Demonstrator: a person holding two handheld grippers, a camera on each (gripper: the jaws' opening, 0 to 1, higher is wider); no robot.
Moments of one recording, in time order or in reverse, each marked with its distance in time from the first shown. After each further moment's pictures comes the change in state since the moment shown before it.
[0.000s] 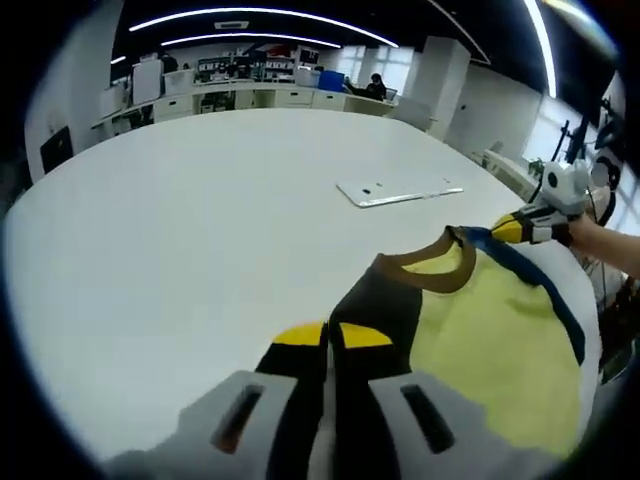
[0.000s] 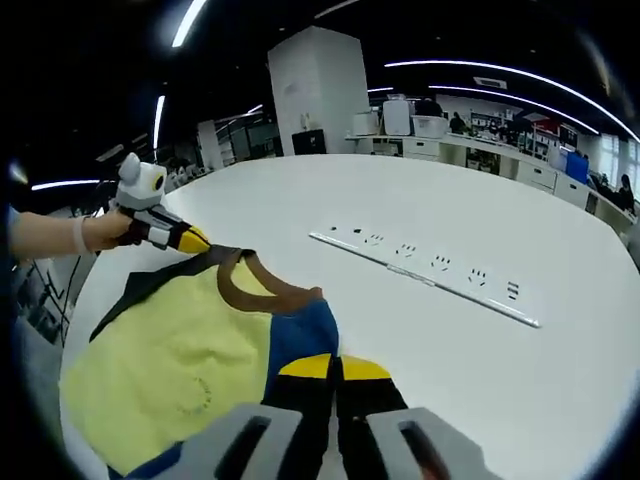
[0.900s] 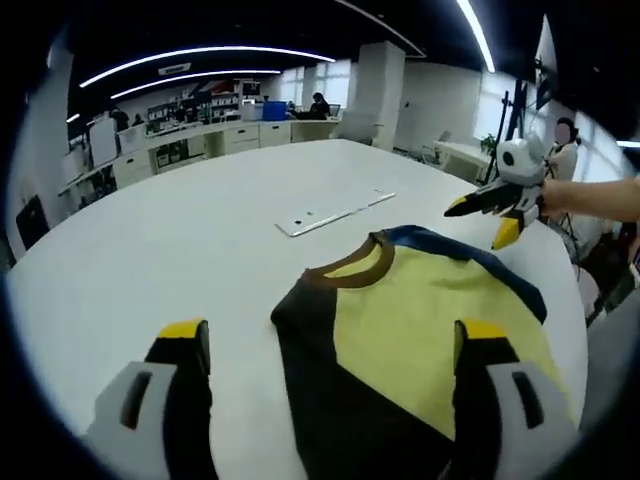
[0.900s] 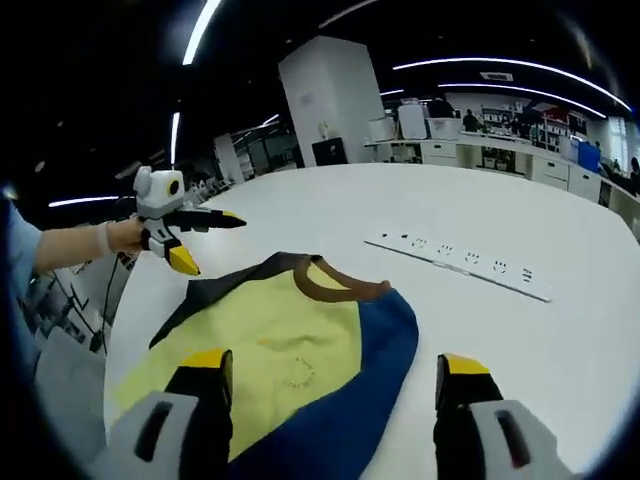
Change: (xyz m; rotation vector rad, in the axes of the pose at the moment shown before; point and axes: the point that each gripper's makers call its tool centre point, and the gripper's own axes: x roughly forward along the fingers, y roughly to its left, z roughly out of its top) left arm -0.074 -0.053 0.009 0.211 -0.097 -0.145; right arm -0.061 0.068 -0.007 0.050 -0.027 0.101
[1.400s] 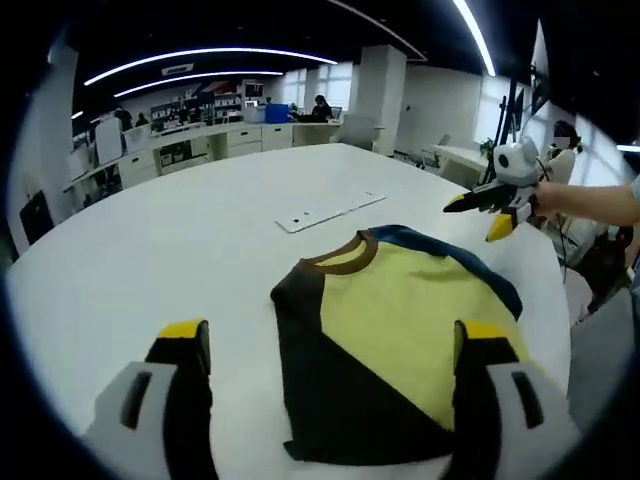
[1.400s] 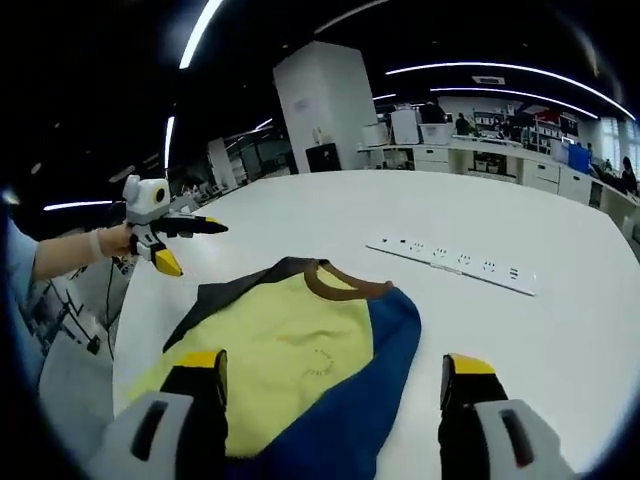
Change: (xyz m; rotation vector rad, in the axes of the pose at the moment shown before) left arm -0.047 -0.012 -0.010 -0.031 -0.019 0.015; right arm -0.030 0.018 -0.001 0.009 -0.018 -0.030
